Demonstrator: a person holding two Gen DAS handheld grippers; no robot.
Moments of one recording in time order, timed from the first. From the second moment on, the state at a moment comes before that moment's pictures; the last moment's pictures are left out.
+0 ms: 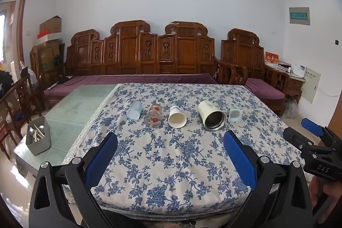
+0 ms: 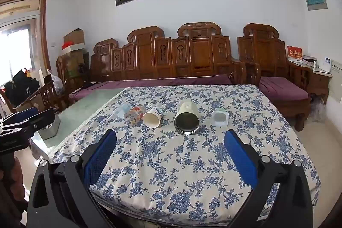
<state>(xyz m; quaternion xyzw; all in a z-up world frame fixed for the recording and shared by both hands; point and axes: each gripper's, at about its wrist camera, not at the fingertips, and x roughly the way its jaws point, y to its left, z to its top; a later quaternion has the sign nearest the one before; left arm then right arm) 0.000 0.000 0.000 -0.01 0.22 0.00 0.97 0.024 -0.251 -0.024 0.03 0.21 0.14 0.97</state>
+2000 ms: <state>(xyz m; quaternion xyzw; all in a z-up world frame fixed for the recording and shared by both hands) -0.003 -0.001 0.008 0.00 0.22 0.00 0.98 0.020 -0.248 -0.018 0.03 0.20 0.15 0.97</state>
